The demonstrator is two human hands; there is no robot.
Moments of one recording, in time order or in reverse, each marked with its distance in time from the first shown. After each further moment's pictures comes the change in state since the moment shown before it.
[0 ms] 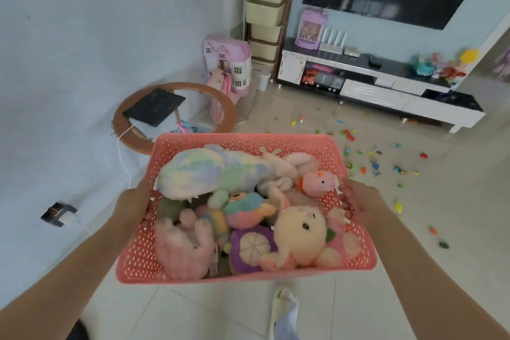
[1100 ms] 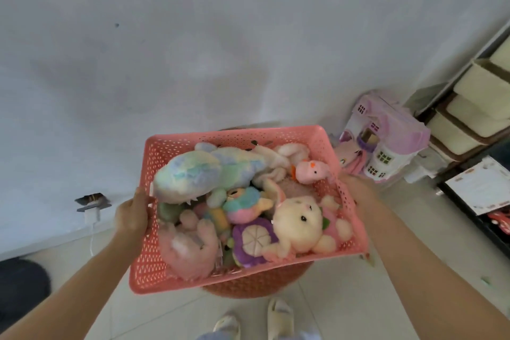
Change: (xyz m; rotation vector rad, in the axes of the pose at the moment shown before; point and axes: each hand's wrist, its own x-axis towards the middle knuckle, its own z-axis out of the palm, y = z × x) left_hand 0.395 0.151 0.056 -0.452 0.808 -0.294; right_hand 0.418 -0.347 0.516 -0.483 -0.612 -0.204
